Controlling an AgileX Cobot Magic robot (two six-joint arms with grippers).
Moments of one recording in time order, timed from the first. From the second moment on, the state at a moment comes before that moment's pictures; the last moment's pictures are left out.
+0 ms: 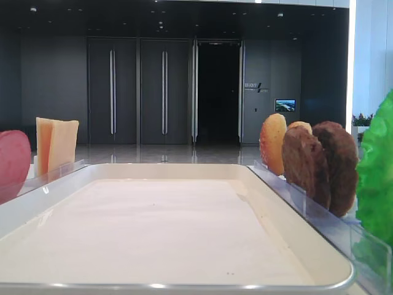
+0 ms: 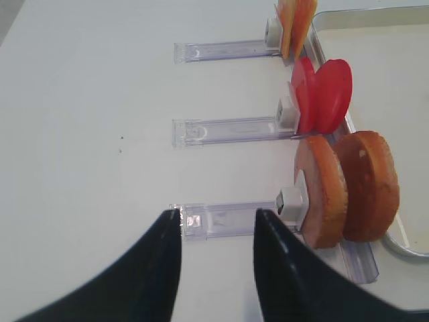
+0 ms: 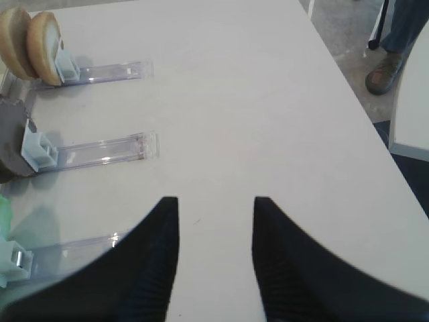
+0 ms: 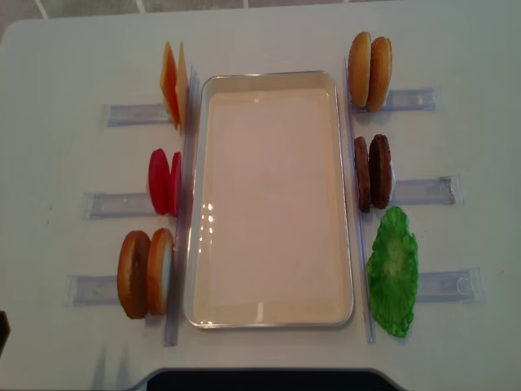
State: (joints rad) left arm -0.02 -0.02 -0.47 0.06 1.11 0.01; right arm 0.08 -0.01 -0.50 -0.14 1.14 0.17
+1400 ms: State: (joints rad) left arm -0.02 0.40 -0.69 0.00 1.13 -0.09; right arm 0.08 -0.01 -0.50 -0.14 1.14 0.17
